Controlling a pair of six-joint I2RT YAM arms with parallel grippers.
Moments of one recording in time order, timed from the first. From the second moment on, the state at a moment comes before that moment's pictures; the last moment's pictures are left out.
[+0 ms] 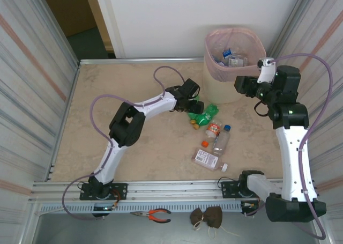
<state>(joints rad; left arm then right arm) -0.78 2.30 1.87 -0.59 0.02 -0.47 -0.02 1.03 1.33 -0.73 -0.33 0.15</state>
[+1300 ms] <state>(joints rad) -0.78 1.81 1.39 -0.31 -0.02 -0.33 0.10 1.03 1.33 -0.66 -0.38 0.26</state>
